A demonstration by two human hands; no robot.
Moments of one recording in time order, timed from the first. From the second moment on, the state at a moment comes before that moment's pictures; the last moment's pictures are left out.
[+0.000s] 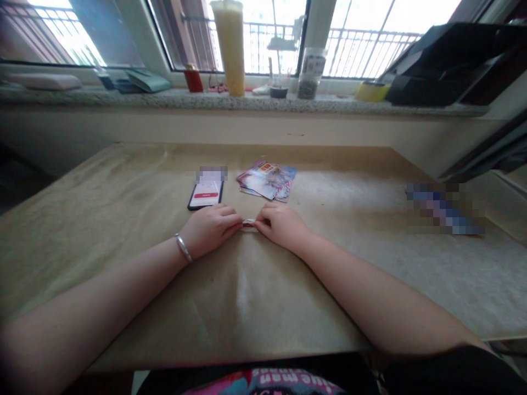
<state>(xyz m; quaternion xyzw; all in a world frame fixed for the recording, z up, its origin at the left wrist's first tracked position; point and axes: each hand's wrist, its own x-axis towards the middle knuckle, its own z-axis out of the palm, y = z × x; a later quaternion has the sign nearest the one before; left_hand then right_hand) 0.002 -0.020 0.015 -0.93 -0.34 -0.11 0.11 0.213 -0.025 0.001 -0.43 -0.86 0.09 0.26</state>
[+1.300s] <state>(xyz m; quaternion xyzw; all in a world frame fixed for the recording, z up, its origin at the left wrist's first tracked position) 0.000 -0.015 0.008 -0.94 -0.29 -0.18 0.03 0.213 -0.029 0.004 -0.40 -0.89 0.04 0.24</state>
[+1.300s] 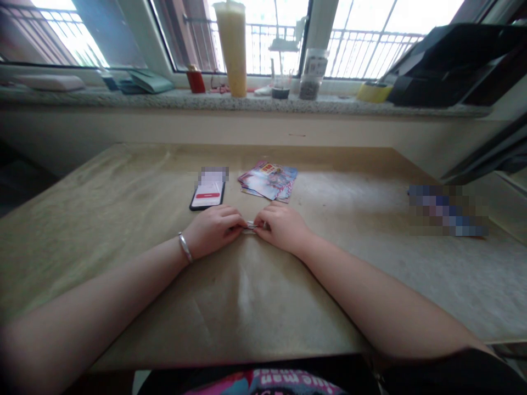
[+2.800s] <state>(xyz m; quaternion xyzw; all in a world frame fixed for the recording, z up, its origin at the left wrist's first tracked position) -0.008 -0.007 0.008 -0.92 -0.30 -0.21 -0.13 0.212 -0.025 -0.001 -0.38 -0.84 0.20 0.32</state>
